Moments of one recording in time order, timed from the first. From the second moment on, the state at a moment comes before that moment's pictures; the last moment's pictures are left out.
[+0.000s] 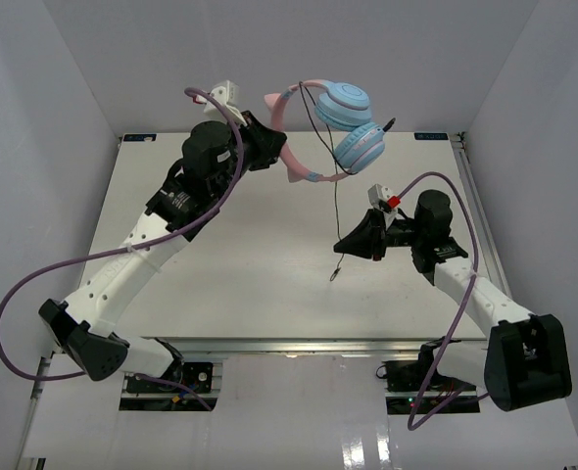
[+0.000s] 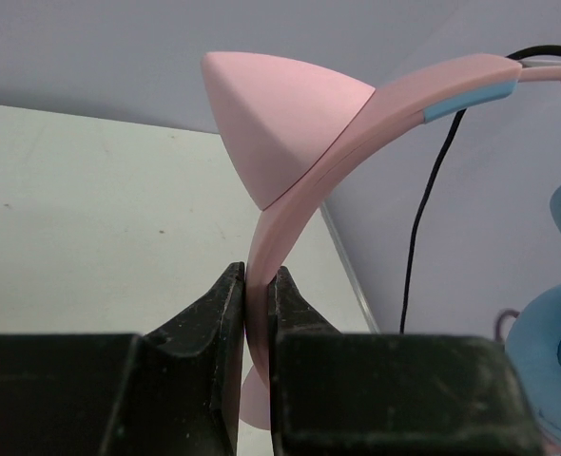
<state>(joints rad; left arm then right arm) -0.67 1.37 1.57 -0.24 -0.18 -0.61 0.26 1.20 0.66 0.43 -1.37 0.03</state>
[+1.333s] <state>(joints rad) -0.67 1.73 1.31 -0.42 -0.08 -0.34 0.72 1.12 0.94 -0.38 0.12 -1.04</state>
